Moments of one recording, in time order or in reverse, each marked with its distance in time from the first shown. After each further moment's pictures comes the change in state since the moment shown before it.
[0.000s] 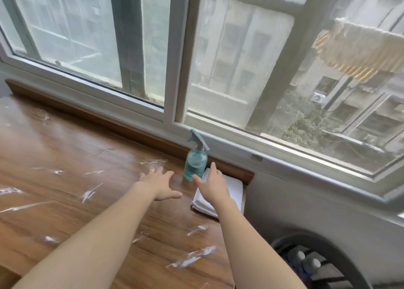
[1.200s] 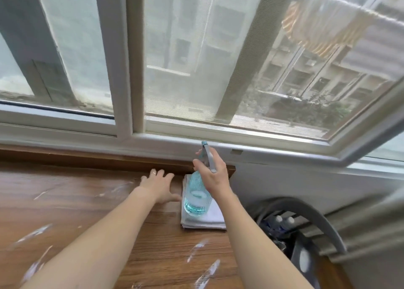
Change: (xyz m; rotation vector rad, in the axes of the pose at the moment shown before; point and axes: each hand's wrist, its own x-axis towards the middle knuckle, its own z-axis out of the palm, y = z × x) left_hand 0.138 0.028 -0.013 0.158 -0.072 0.352; right_hand 0.045 -0.016 -0.033 0.607 0.425 0.009
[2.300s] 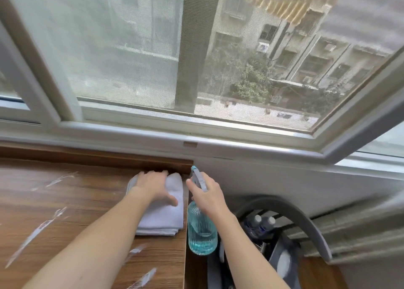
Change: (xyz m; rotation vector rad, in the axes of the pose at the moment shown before) left_hand 0.072 0.154 0.027 -0.011 0.065 -0.051; right_hand 0.011 0.106 -0.145 -0.225 -0.210 0.226
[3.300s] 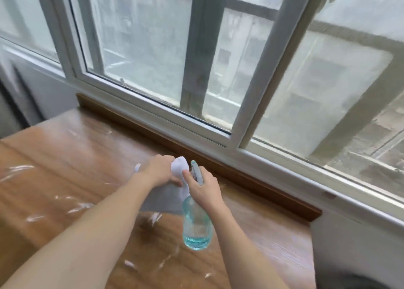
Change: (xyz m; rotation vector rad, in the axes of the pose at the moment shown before) left_hand -0.255 -0.371 -0.065 -0.353 0.322 -0.381; right_hand -0.128 -0.254 0.325 -0.086 -0.236 -0.387
